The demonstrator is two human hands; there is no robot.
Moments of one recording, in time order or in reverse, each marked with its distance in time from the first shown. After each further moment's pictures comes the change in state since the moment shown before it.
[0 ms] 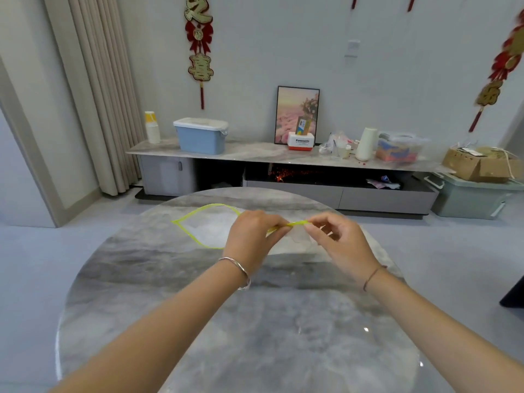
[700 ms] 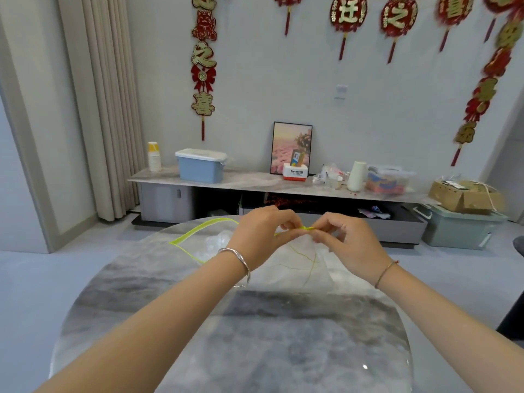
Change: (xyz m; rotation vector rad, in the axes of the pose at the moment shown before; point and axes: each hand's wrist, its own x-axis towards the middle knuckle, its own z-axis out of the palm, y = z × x) left_hand 0.044 0.051 -0.064 -0.060 -0.060 0.126; right_hand 0.020 -0.067 -0.037 -0.261 -0.109 -0.237
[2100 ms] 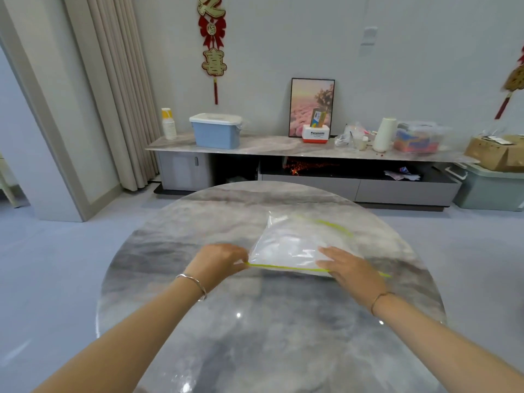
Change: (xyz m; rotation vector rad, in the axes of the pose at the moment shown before) left_hand -0.137 -0.146 0.026 0.397 -0.235 0.004; right_hand -0.068 0.137 0.104 -0.664 -0.263 -0.207
